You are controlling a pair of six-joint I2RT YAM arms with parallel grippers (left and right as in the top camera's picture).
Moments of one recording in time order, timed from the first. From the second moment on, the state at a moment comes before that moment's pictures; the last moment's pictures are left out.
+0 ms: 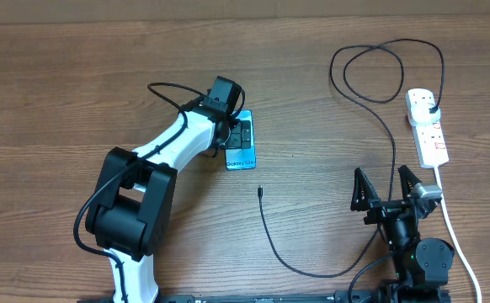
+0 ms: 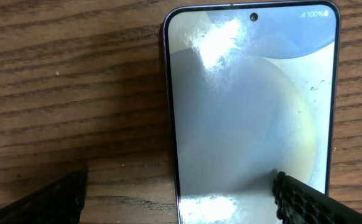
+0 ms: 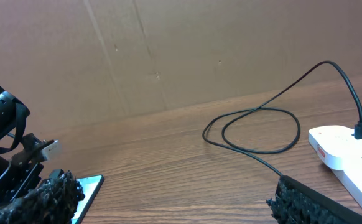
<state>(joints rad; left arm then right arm) -0.41 2.02 1.33 -0.57 -0.03 -0.42 -0.03 0.01 0.02 -0.02 -0.17 0.25</state>
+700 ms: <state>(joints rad) -0.41 2.02 1.31 -0.51 -0.04 -0.42 -0.03 0.01 0.02 -0.02 -0.17 0.25</state>
